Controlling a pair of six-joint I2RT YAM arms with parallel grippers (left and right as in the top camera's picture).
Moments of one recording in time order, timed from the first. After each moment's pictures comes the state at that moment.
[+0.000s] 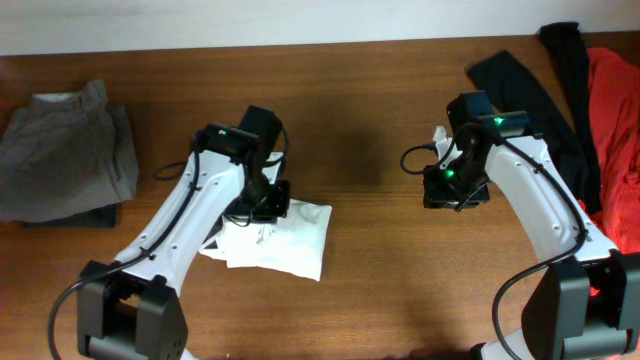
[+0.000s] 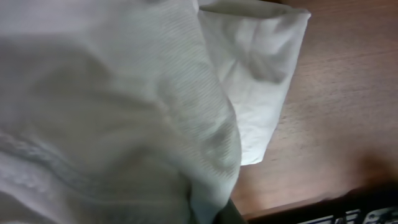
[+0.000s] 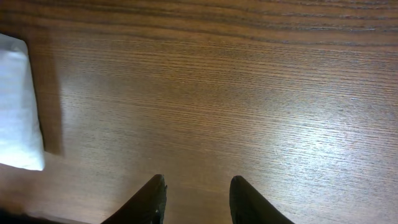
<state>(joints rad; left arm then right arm) -0.38 1.74 1.43 -1.26 0.16 -0.26 0.09 1.69 1.36 -1.22 -0.17 0.07</state>
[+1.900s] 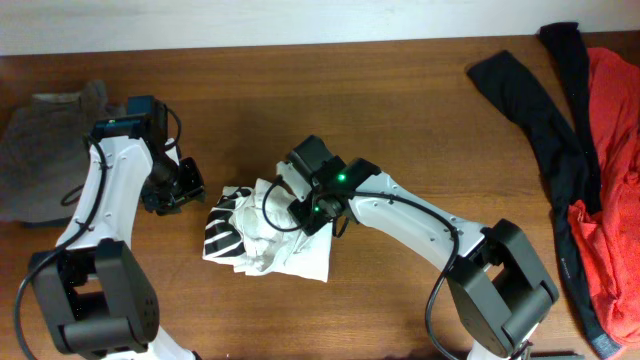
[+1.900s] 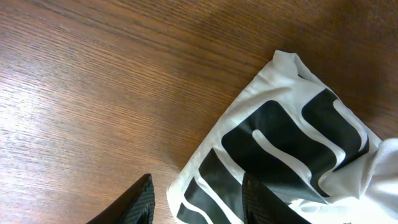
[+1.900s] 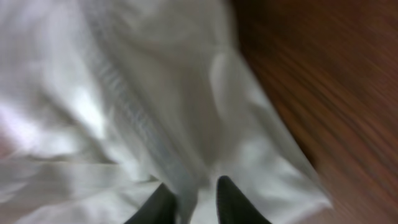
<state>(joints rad) 0.09 1.82 1.44 -1.21 0.08 -0.31 0.70 1.89 1.36 -0.69 -0.19 0.08</state>
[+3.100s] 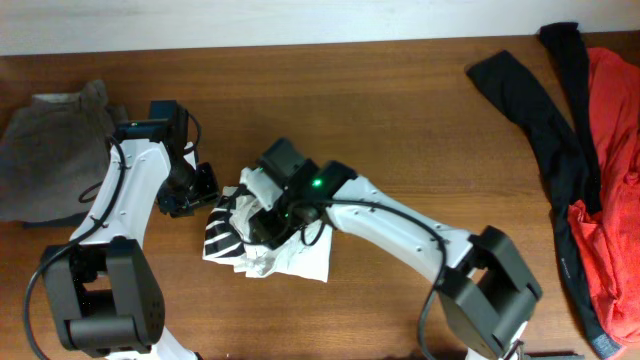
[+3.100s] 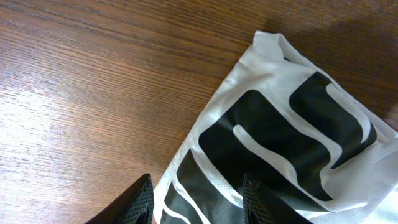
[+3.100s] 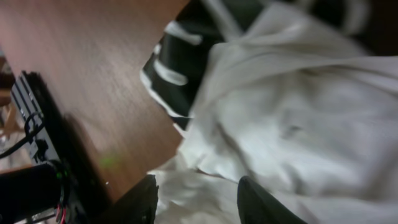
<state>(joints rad) 0.02 1.82 1.39 -1.16 0.07 -0.31 0.81 1.93 1.50 -0.70 -0.46 0.12</state>
